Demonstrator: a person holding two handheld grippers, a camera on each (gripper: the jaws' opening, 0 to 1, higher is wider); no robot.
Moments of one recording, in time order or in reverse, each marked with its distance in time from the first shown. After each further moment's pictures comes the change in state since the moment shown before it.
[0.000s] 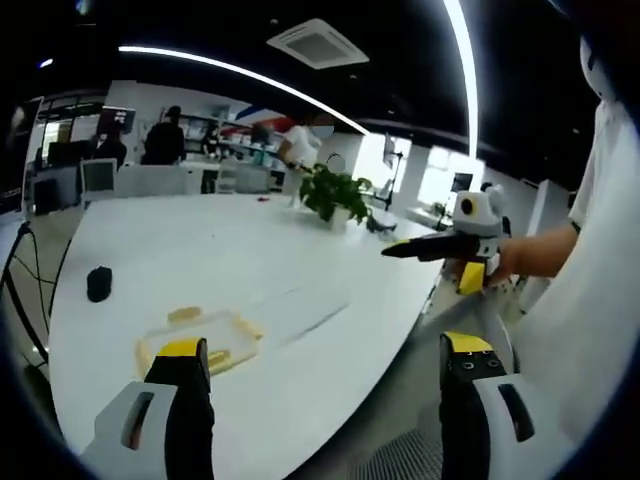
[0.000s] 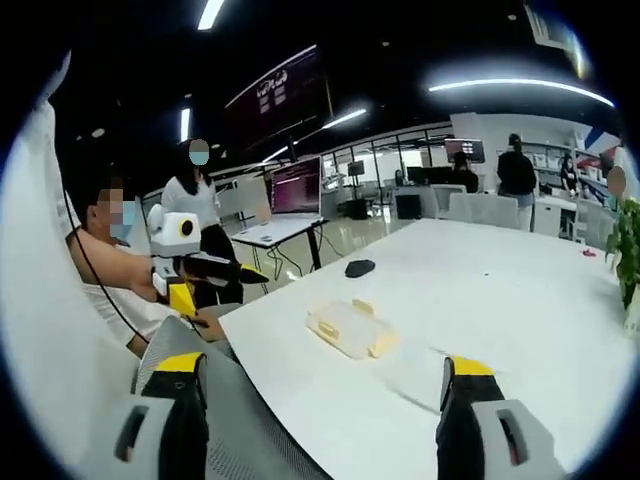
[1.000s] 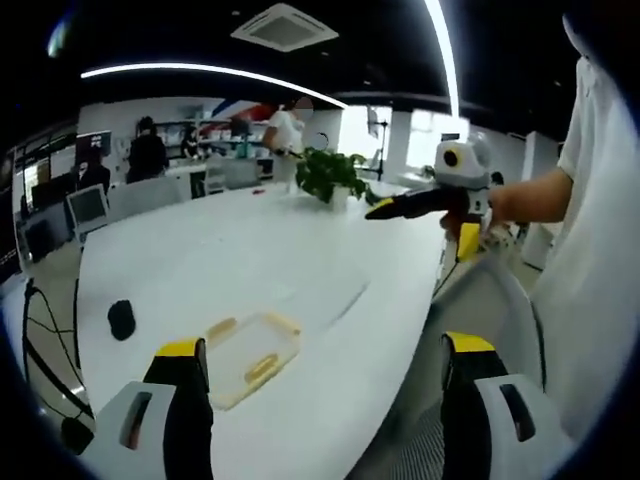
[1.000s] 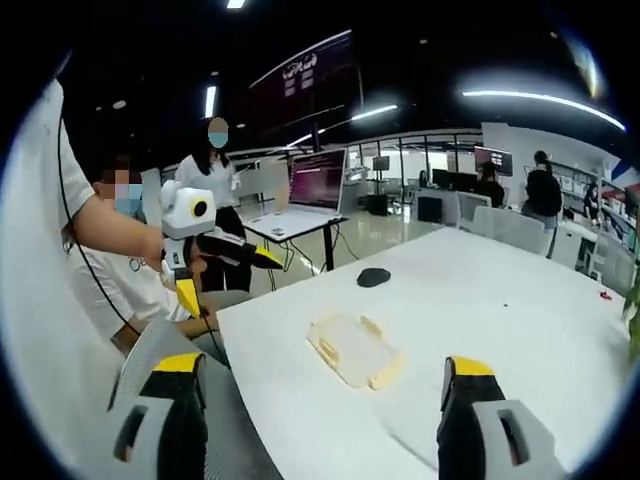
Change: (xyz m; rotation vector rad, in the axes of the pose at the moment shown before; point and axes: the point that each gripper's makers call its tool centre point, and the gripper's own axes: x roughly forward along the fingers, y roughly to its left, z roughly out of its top) left arm -0.009 0.045 0.013 0.169 0.104 -0.018; right arm 0.049 -0.003 0.031 -0.126 0.062 0.073
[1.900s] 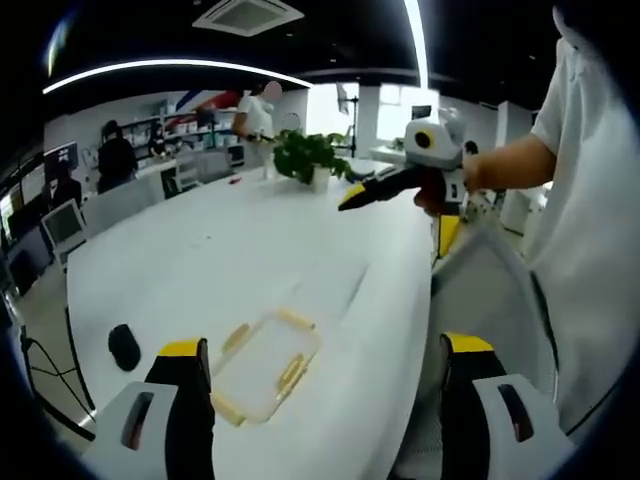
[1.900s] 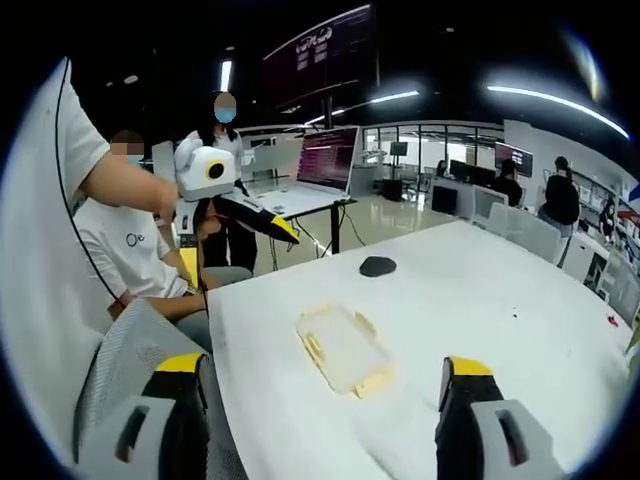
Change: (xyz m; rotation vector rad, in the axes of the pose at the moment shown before) left arm 0.013 0.036 0.005 0.106 0.097 -0.110; right arm 0.038 -0.023 -0.002 -0.083 0.095 0.047
